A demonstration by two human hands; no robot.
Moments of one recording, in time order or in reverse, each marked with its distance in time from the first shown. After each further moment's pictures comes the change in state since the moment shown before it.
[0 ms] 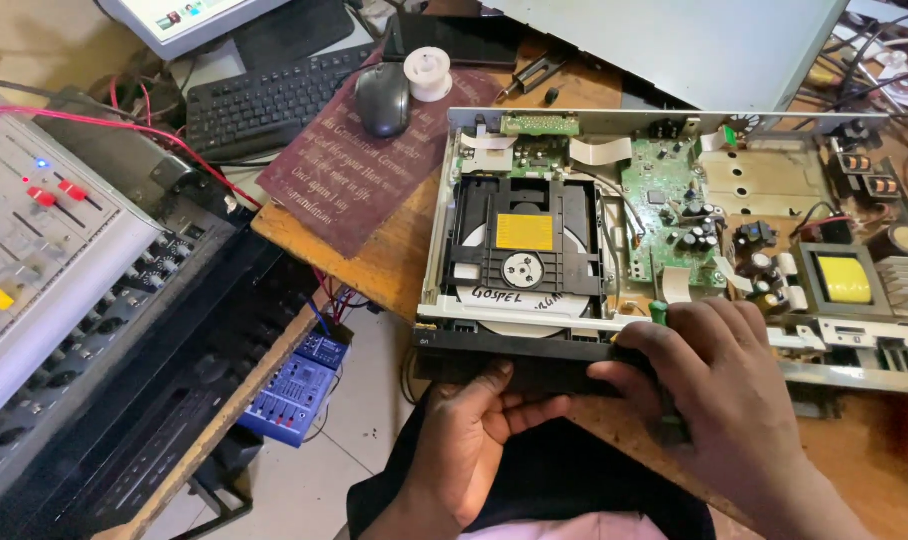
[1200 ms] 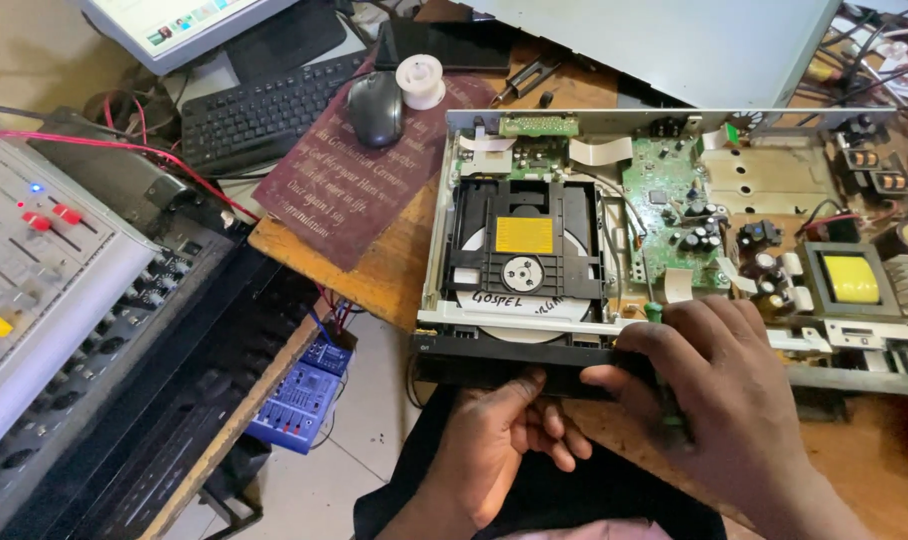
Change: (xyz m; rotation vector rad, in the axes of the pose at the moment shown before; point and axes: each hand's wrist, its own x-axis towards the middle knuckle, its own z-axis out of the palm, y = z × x) left_hand 0.026 -0.026 -0.021 0.200 -0.274 -0.097; right_hand 0.016 -0.007 -0.004 0.073 0.002 0.036
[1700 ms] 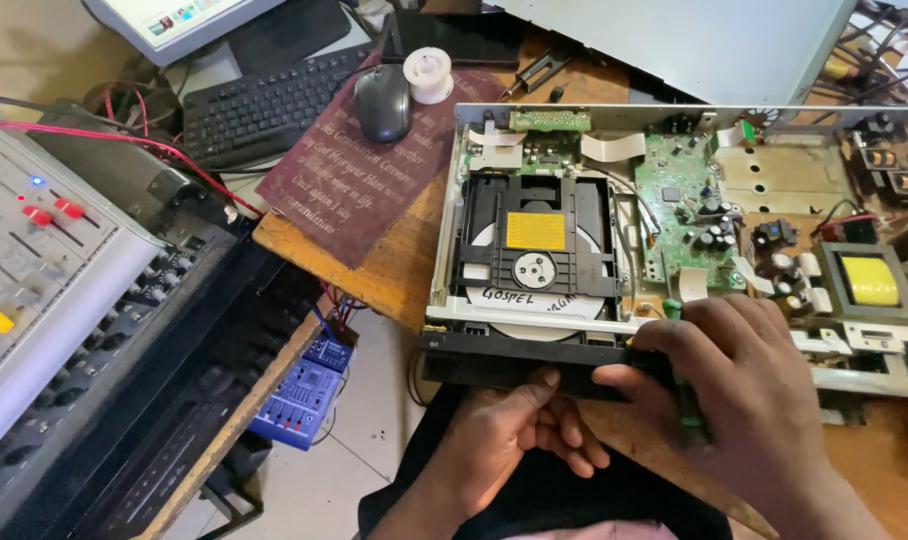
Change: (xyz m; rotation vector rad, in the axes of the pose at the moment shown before) left_hand -0.004 0.020 -0.005 0.092 -0.217 -0.036; right_hand 0.001 0.002 0.002 -0.012 0.015 0.012
